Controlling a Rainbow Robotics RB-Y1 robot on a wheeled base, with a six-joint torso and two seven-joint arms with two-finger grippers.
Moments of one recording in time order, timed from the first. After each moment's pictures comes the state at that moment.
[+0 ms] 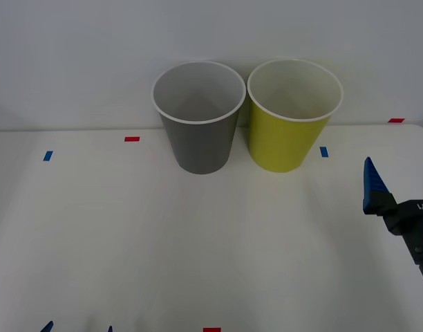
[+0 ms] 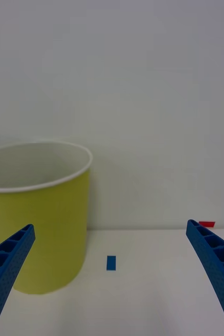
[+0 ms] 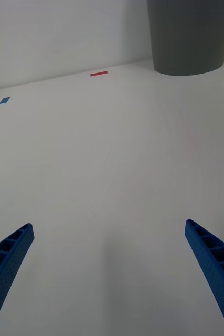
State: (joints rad) right arm 0.59 -0.28 -0.05 -2.37 -0.45 0.09 1.72; left arm 1.02 0.18 -0.19 -1.83 -0.10 -0.57 -1.54
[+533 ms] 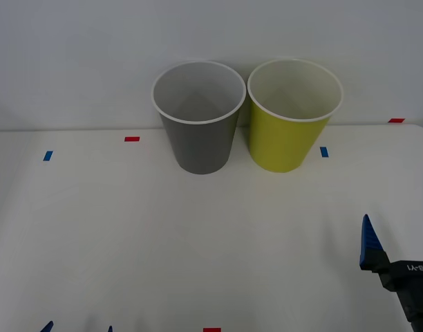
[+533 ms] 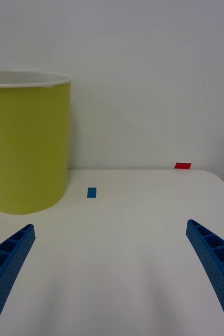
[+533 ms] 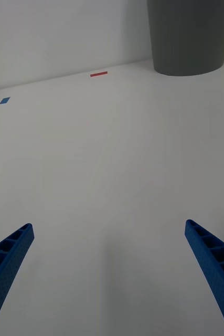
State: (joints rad) right arm 0.74 -0.30 0.05 -2.14 -0.41 -0.21 1.74; left arm 1.02 0.18 -0.19 -1.83 -0.10 -0.57 -1.54
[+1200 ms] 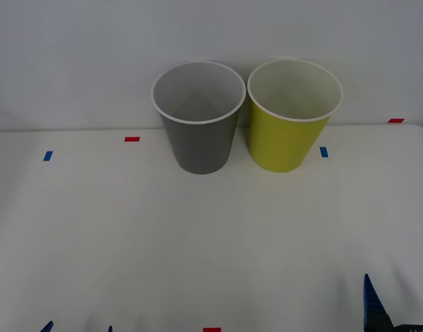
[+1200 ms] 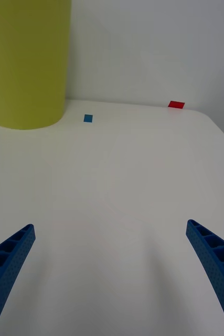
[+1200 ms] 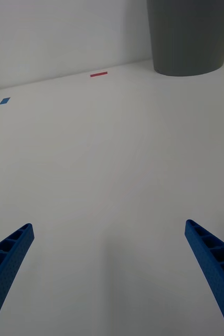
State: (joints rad) right arm 0.95 -0.34 0.10 -2.11 -0.35 -0.26 1.76; left arm 1.02 0.18 -0.19 -1.83 -0.10 -0.57 -1.54
